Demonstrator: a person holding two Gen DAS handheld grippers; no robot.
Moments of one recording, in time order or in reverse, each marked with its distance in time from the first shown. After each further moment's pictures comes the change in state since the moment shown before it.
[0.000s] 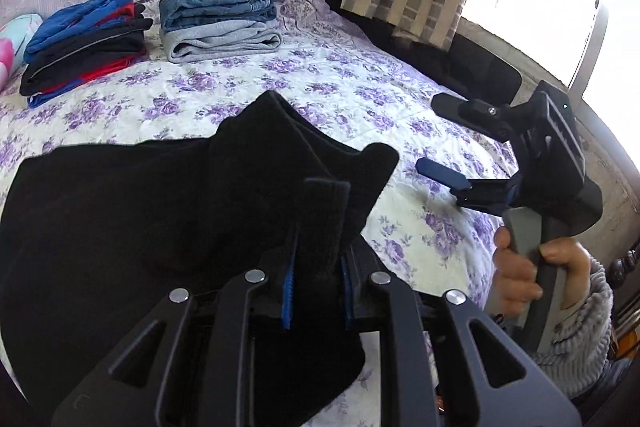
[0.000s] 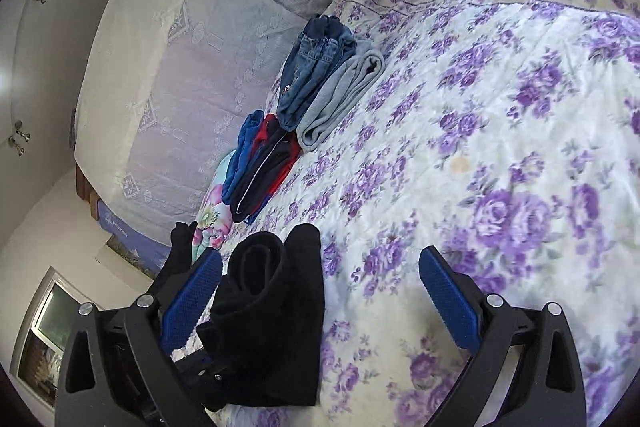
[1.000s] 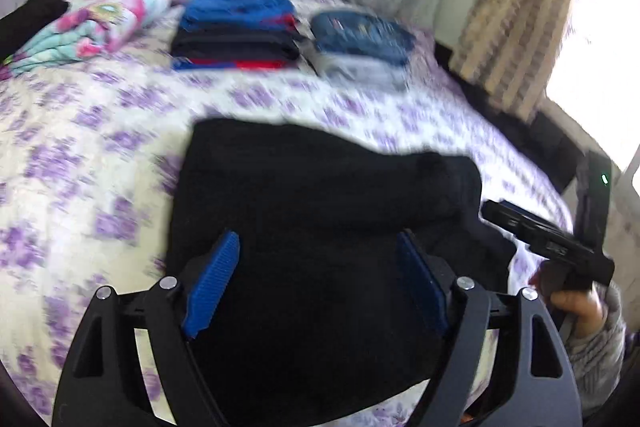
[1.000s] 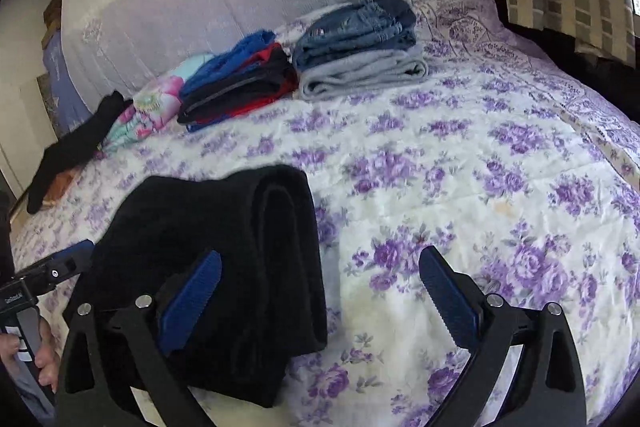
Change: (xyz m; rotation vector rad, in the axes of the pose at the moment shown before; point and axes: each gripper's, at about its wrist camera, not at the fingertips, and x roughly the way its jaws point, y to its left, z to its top) left arm -0.090 0.105 -0.030 -0.261 -0.149 0.251; right arm 0.049 0.080 -0.039 -0.555 0.085 -0.328
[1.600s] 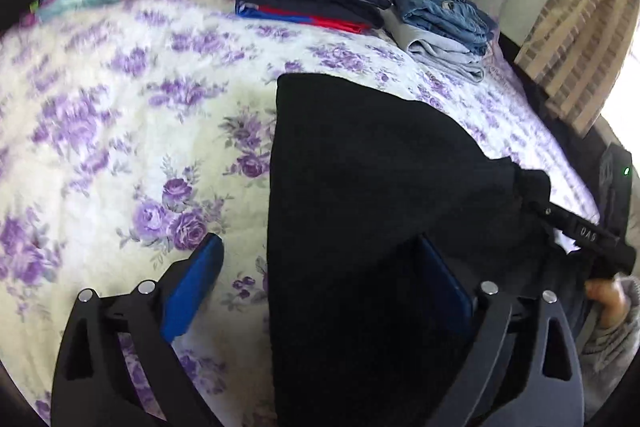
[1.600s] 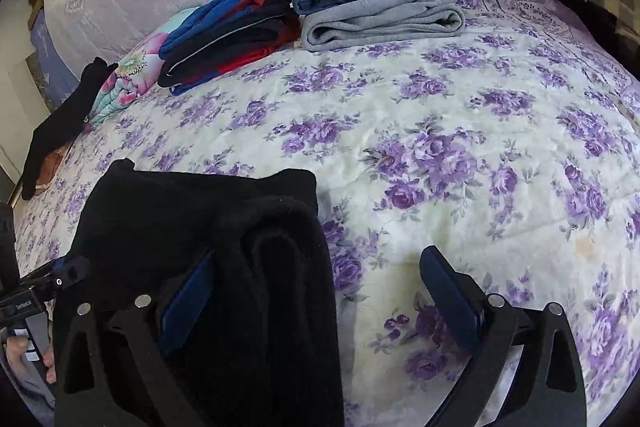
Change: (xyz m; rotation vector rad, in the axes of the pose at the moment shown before) left arm 0.051 0.065 0.006 -0.129 0.162 0.100; right arm 0.087 0.008 0.019 -0.022 0.222 0.001
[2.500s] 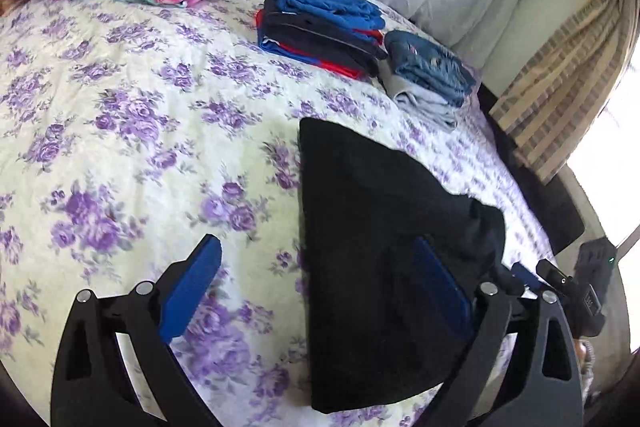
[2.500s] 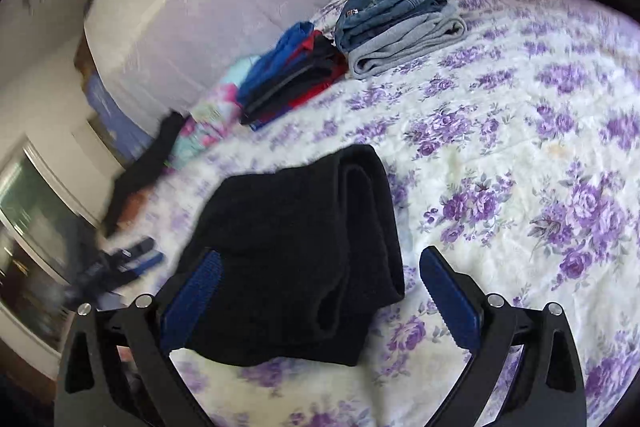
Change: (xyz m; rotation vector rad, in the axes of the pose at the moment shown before) left arm -0.071 0.038 -0.001 -0.130 -0.090 -0.133; right arm -0.089 -0.026 -0.046 0.196 -0.115 0.350
